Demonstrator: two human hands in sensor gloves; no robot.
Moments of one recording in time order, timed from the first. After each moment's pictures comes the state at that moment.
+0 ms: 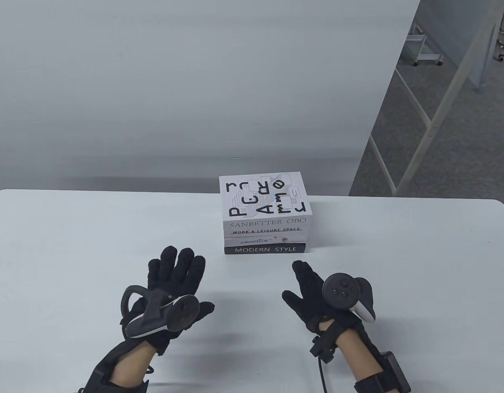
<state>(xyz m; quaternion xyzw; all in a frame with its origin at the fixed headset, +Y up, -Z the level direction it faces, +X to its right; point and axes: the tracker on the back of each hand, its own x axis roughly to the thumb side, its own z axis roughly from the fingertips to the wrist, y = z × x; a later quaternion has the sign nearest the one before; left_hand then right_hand) -0.181 -0.680 -0.306 0.07 -0.21 -0.05 0.97 0.162 -0.727 -0.342 0.24 0.04 0.91 0.34</state>
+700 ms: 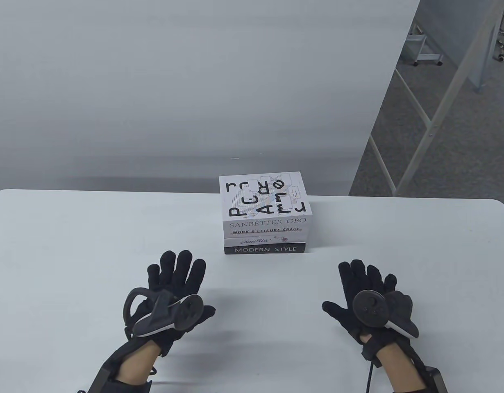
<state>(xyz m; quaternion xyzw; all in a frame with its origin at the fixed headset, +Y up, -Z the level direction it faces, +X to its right) -0.182 -0.702 -0.315 0.02 -0.19 -0.07 0.98 0.236 -0.710 -0.324 0.17 -0.08 0.98 0.11</state>
